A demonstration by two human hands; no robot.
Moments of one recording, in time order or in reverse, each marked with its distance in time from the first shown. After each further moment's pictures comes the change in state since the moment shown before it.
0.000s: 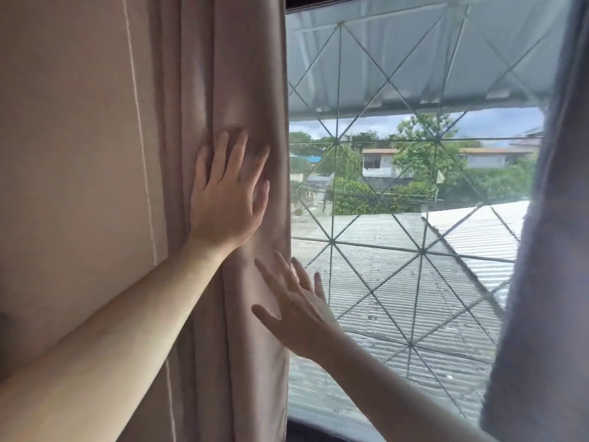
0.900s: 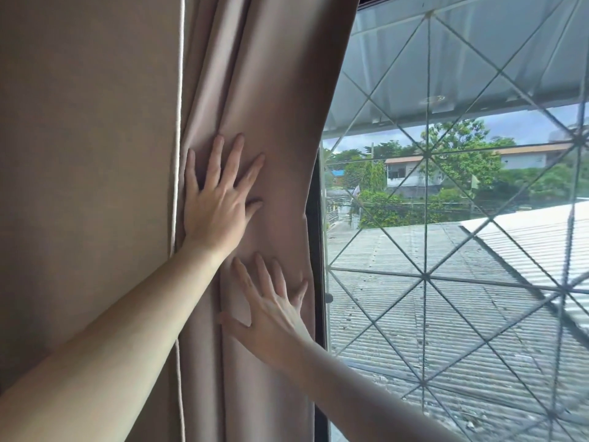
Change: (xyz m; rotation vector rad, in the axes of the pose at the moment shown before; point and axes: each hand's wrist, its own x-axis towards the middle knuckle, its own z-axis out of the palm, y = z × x) left_hand 0.029 -0.187 0.113 0.253 -0.046 0.108; right_hand 0.195 -0.106 0.114 0.119 0.132 -0.035
